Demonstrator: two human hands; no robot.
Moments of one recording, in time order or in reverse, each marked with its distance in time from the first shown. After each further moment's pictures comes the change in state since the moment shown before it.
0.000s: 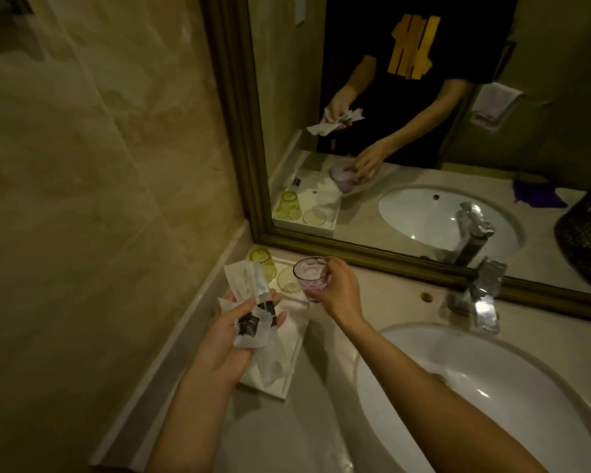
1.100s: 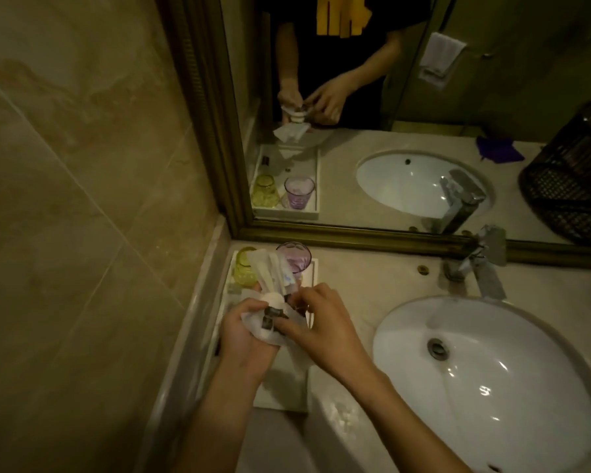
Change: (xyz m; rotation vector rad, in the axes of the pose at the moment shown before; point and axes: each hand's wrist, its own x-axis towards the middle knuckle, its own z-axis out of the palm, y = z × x) left_hand 0.089 0.018 -0.022 -0.040 -0.281 -0.259; right_hand -0.056 -0.090 0.023 -0.073 -0.131 0.040
